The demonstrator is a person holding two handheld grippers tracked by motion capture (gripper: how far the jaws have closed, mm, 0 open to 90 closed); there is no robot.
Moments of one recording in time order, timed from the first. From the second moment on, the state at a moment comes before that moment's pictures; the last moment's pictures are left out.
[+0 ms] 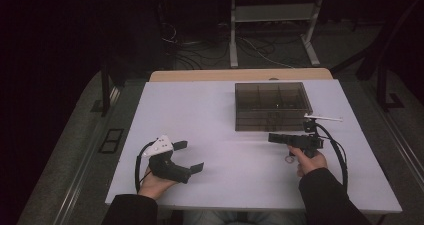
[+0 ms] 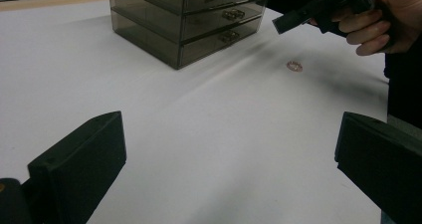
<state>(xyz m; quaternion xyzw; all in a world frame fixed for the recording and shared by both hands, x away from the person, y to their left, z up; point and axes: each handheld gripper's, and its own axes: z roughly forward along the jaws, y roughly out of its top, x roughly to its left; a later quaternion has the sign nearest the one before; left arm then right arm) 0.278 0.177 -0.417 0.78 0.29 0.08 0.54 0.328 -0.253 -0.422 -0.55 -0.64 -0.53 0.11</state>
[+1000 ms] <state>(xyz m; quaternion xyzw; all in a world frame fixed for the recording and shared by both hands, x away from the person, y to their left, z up) 0.278 0.175 -0.418 0.78 0.29 0.08 0.54 0.332 -0.259 -0.434 -0.64 -0.53 -0.55 0.14</state>
